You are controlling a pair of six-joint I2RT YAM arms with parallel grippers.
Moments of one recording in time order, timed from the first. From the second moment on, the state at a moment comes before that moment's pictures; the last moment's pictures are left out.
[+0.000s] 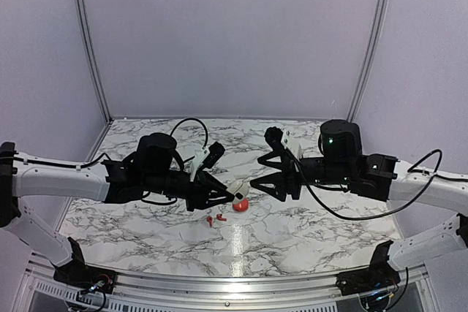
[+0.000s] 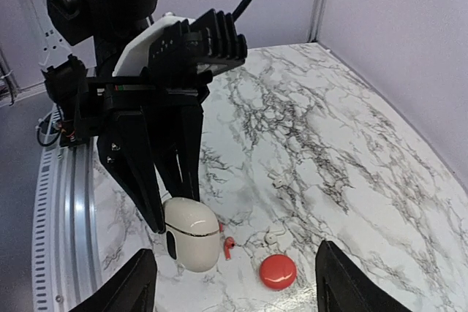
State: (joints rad) left arm -0.95 1.45 0.85 0.19 0.50 -0.22; right arm 0.92 1.14 0.85 -0.07 -0.28 -0.13
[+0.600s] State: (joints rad) left arm -1.05 1.39 0.84 0.19 0.45 -0.05; right arm 0.90 1.21 0.85 -0.15 -0.59 -0.10
